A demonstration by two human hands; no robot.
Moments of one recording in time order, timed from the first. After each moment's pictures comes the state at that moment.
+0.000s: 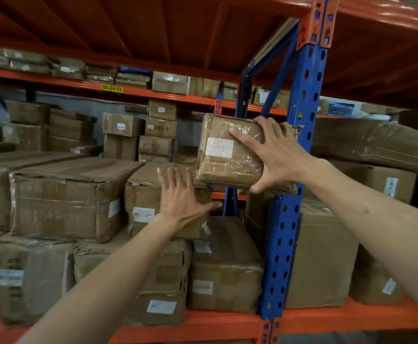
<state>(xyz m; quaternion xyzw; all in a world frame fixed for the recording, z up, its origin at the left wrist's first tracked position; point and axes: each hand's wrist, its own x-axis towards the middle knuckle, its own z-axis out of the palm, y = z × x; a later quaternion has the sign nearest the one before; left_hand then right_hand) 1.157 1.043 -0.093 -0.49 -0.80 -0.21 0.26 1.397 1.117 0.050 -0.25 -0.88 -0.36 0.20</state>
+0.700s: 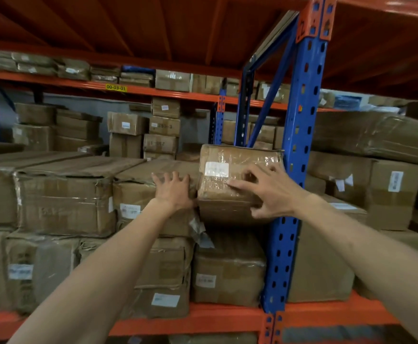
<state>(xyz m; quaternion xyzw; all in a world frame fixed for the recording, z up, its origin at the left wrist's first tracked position) 1.130 1.048 -0.076 -0.50 -0.84 -0.10 0.20 1.405 1.138 -0.025 -0.16 -0.92 -0.33 0.14</state>
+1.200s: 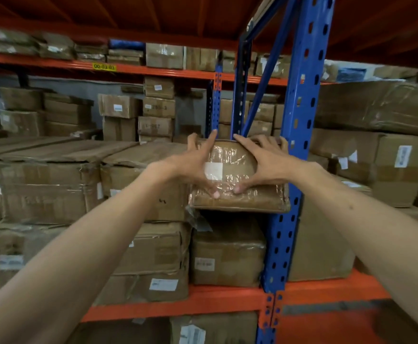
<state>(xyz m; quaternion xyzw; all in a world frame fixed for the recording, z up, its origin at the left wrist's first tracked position) 1.179 1.039 -0.026 -0.65 -0.74 -0.19 0.00 1.386 1.170 -0.021 -0.30 -0.93 -0.08 0.17</state>
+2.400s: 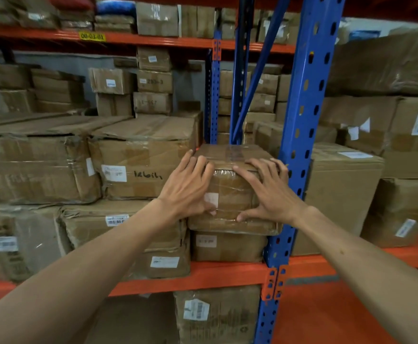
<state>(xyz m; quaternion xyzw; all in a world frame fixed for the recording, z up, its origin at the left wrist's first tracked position) 1.186 1.039 -0.152 -0.63 -0.63 -0.04 0.46 1.395 1.176 -0.170 -0.17 -0.92 -0.20 0.30</state>
